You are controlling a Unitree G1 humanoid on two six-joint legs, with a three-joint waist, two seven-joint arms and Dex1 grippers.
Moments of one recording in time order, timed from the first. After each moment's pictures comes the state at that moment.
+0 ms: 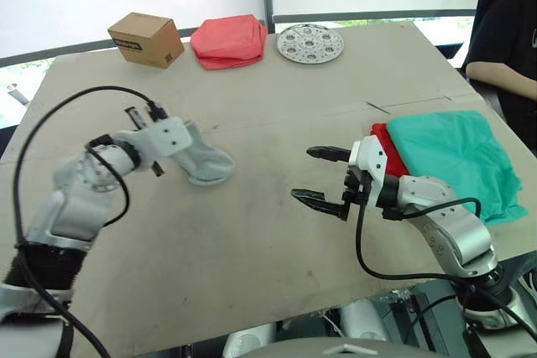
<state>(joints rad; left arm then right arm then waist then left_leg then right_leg) -0.30 0.96 -0.05 -0.07 0.28 0.20 -0.55 -0.31 -0.41 0.22 -0.41 0.39 0.45 0.80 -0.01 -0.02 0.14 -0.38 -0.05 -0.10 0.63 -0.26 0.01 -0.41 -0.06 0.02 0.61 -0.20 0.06</state>
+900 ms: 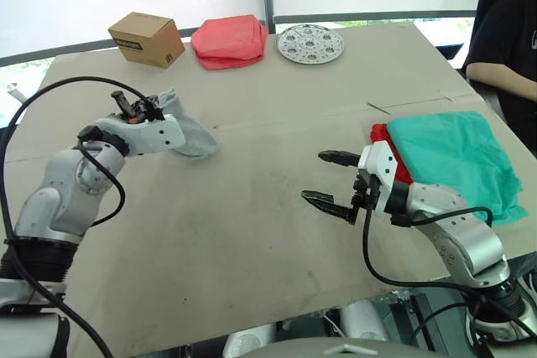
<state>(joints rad) -0.33 1.01 -0.01 0.14 0.55 -0.16 -0.25 -0.24 -0.44 0.18 -0.46 0.40 0.47 0.77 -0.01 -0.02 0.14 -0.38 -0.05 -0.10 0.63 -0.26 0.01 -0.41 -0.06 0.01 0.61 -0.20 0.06</state>
